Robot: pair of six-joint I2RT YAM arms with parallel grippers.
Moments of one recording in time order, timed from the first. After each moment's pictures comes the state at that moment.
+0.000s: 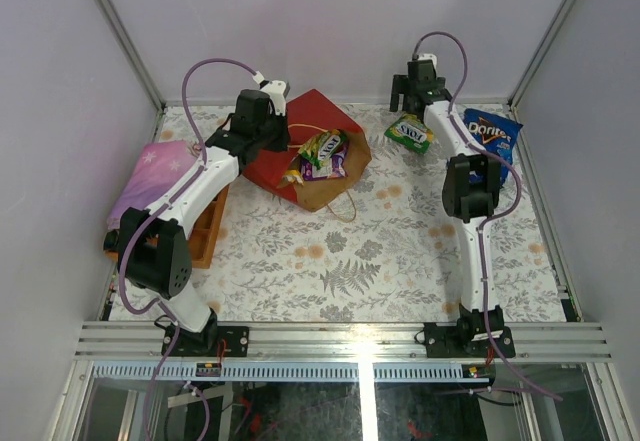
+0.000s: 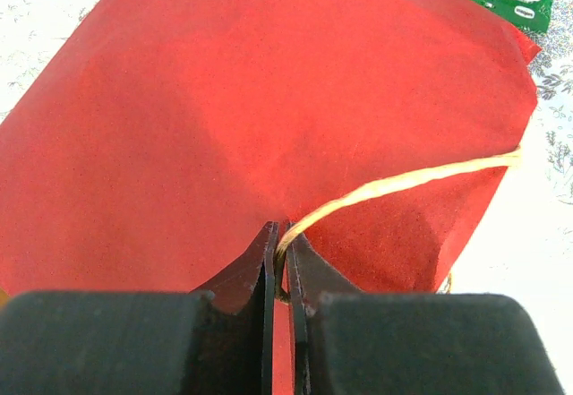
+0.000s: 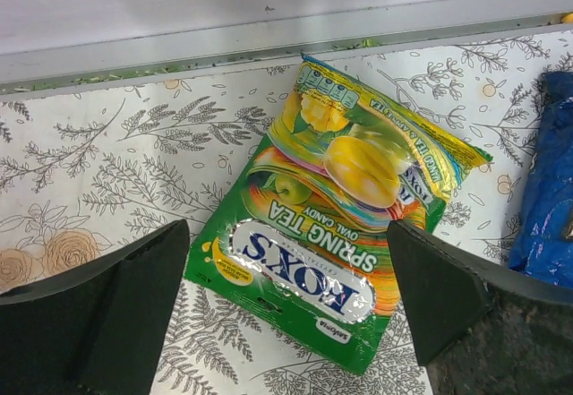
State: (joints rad) left arm -0.33 1.66 1.41 -0.31 0.08 -0.13; right arm 0.17 2.48 2.29 -0.48 0.25 0.16
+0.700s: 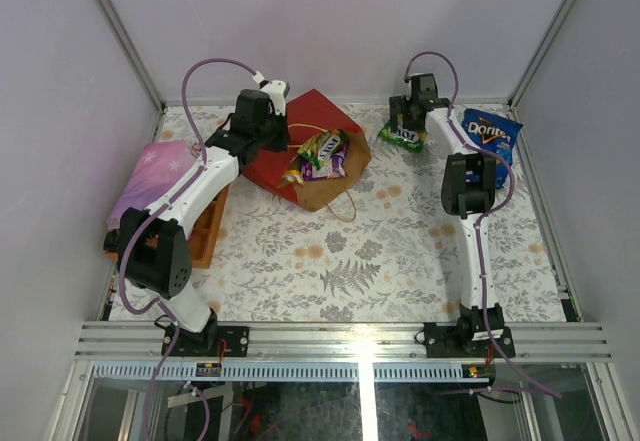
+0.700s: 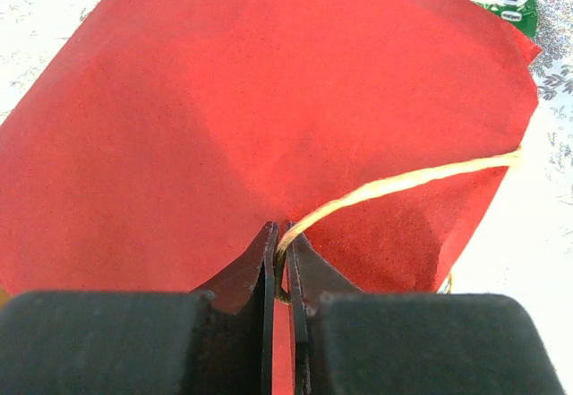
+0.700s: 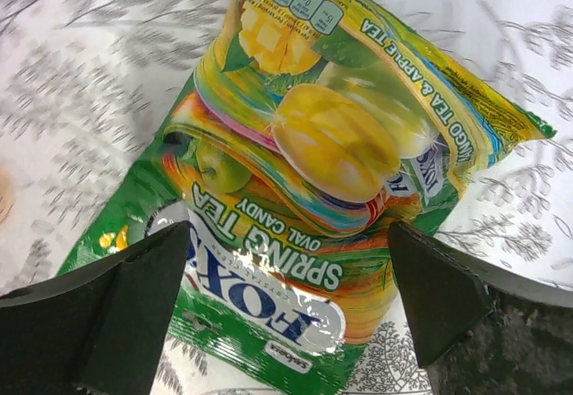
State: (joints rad) left arm -0.33 1.66 1.41 -0.31 0.08 -0.13; right arm 0.15 2.61 2.33 -0.54 0.10 0.05
